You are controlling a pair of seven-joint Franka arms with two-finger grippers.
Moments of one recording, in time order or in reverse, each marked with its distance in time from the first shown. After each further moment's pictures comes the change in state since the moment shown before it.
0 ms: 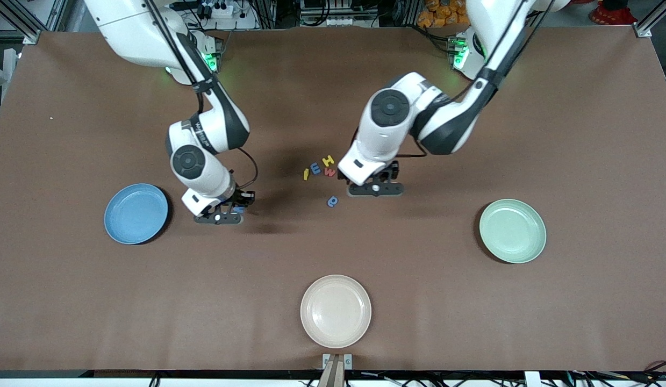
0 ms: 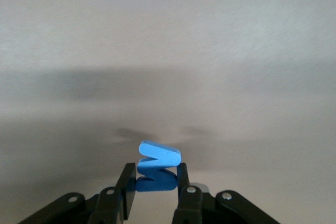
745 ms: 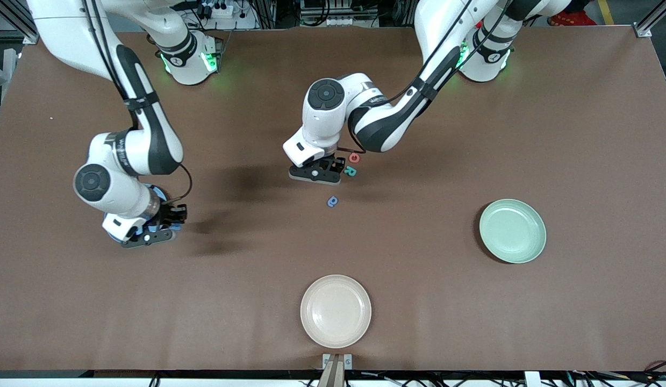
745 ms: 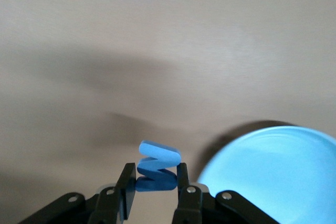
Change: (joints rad) left arm -0.218 0.167 0.055 0.132 0.047 0.121 -0.008; right arm -0.154 -0.021 -0.150 0.064 -0.004 -0.076 -0.534
